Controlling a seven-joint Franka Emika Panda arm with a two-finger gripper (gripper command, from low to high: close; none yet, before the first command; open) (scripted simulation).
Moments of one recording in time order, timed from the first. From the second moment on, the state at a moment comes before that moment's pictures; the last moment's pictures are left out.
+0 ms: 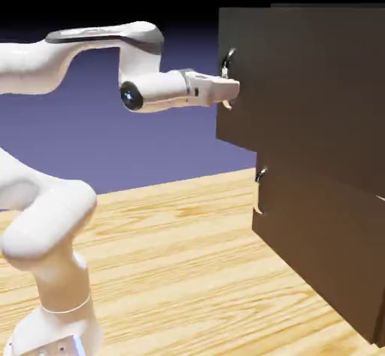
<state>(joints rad) -0.50 -0.99 0.73 -2.55 2.39 2.68 -1.03</state>
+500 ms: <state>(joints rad) -0.20 -1.31 0.19 -2.90 1.78 2.37 -0.82</state>
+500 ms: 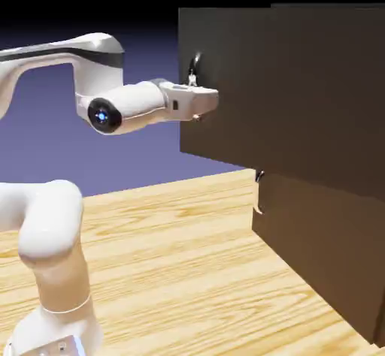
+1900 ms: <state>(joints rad) 0.31 -1.13 -1.20 -2.13 0.58 1.16 -0.73</state>
